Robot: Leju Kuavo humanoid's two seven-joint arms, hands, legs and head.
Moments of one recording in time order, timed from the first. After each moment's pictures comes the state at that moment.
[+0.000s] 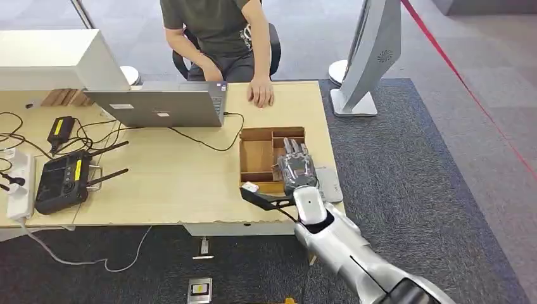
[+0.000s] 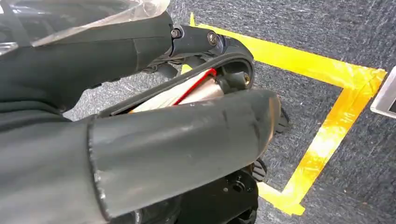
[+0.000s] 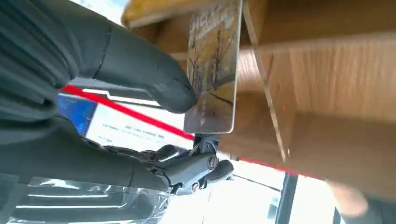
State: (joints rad) left arm -0.10 0.13 -0.87 -0.20 1.21 0.04 -0.13; right arm -0.62 0.04 0.68 -0.77 1.38 -0.25 0.49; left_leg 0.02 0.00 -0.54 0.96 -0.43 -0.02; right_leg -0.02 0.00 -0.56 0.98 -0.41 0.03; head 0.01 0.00
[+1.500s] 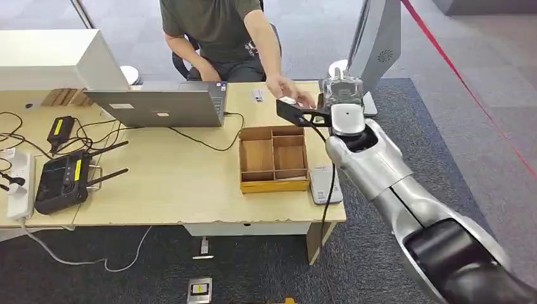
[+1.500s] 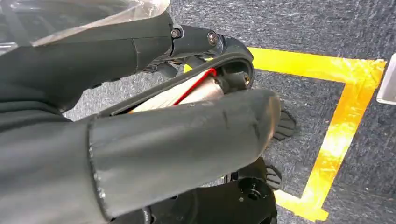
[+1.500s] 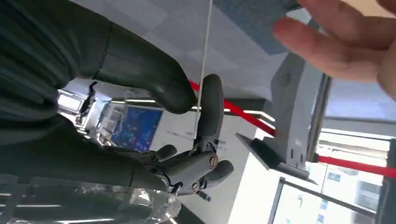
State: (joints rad) left arm -0.10 0.16 -0.91 -0.20 1.11 0.00 -0.12; right arm -0.97 -0.14 0.65 -0.91 1.13 0.24 0.70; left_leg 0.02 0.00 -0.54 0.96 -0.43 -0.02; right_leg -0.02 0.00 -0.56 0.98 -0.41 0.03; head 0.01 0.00
